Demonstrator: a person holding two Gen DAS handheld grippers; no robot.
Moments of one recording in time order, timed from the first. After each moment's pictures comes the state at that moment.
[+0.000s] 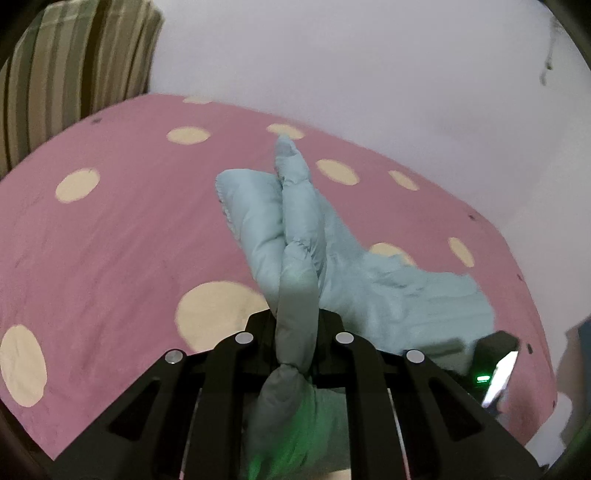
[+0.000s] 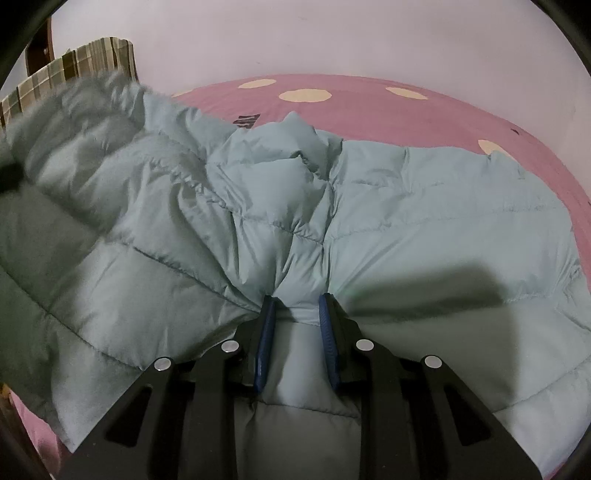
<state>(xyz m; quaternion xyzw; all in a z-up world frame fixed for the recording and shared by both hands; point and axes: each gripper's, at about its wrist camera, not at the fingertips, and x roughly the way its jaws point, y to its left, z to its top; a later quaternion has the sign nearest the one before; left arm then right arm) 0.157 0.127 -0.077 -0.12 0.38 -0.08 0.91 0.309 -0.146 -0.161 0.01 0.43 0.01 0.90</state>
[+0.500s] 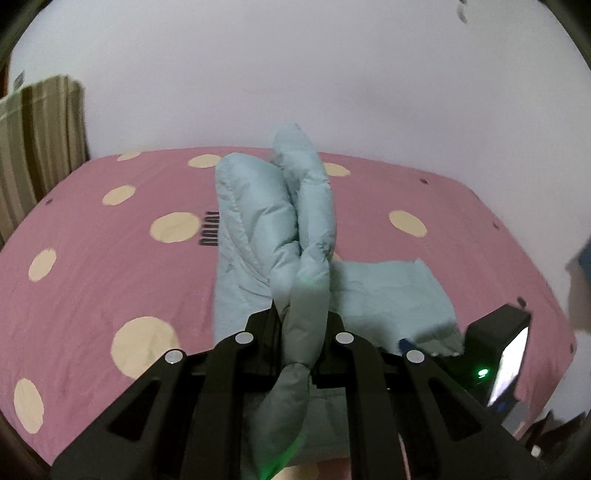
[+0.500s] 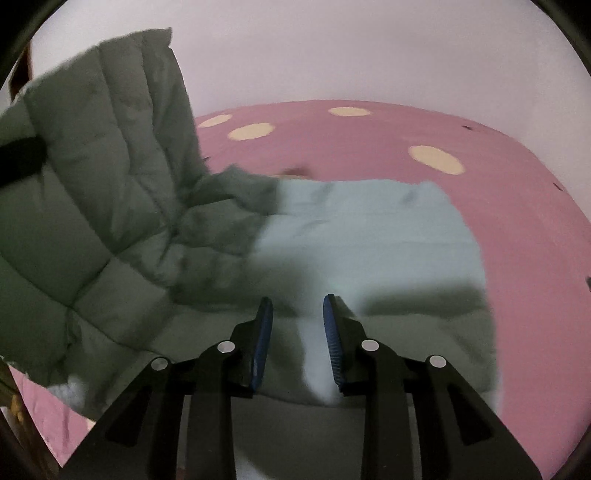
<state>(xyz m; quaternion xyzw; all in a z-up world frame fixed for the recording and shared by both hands) 0.139 -0.019 -0.045 0.00 0.36 -0.14 0.92 0.266 -0.235 -0.114 0.05 0.40 -0.04 0.92</state>
